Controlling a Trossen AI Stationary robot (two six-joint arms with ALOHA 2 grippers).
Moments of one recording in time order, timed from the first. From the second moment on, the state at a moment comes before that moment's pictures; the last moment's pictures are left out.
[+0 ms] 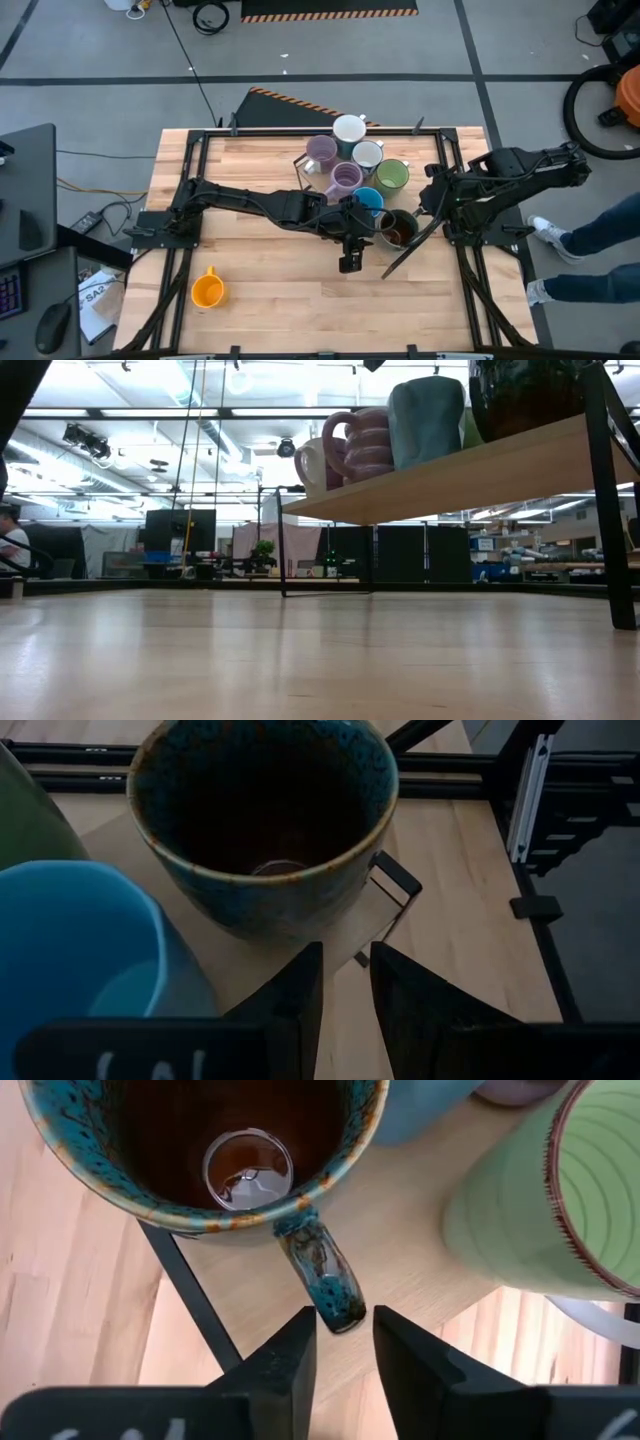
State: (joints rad) left arm -0.19 2.06 2.08 -0.69 -0.10 -0.15; right arm 0.25 1.00 1.24 -1.37 0.13 0.04
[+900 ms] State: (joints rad) left arm -0.19 2.06 2.08 -0.68 -0.10 -0.17; right arm 0.23 1.00 1.19 -1.27 0.10 -0.10
